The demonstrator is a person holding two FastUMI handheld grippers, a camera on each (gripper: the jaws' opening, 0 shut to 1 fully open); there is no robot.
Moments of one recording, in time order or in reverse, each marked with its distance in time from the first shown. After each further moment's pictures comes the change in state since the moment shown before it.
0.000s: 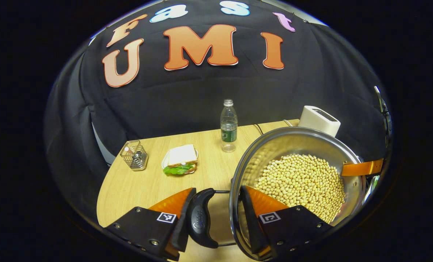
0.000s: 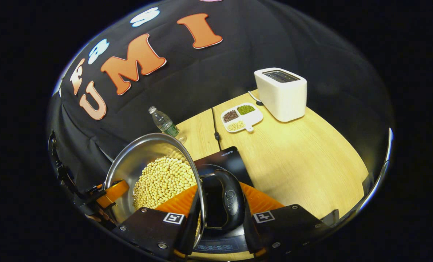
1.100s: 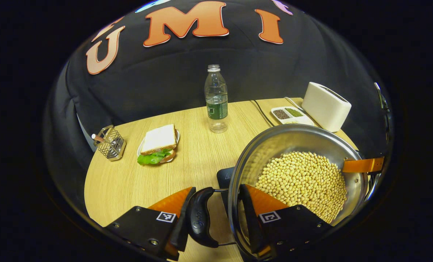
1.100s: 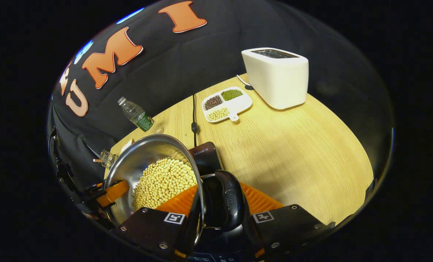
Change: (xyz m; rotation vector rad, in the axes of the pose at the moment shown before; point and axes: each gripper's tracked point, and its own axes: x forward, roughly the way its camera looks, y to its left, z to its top) left arm 0.006 -0.002 -0.003 0.015 0.162 -0.002; right arm 0.097 -0.039 -0.010 0.009 0.136 -0.044
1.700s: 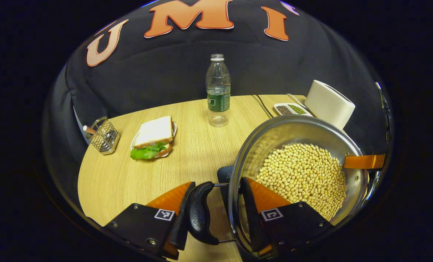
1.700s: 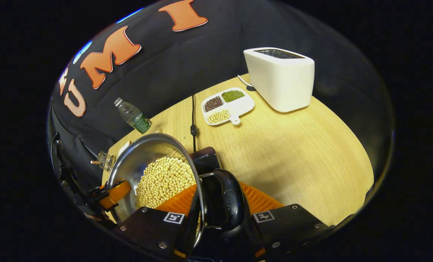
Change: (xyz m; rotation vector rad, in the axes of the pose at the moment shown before) left arm -0.004 0.007 -0.012 -0.040 0.033 -0.019; right arm 0.005 -0.005 0.012 -0.010 -0.012 -0.020
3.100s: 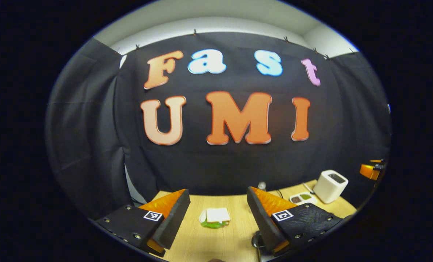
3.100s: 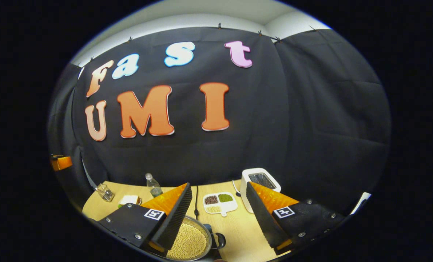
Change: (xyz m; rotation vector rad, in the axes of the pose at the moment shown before) left arm -0.317 0.145 0.233 -0.127 -0.758 0.215; right arm -0.247 0.071 0.201 -0.272 -0.789 -0.076
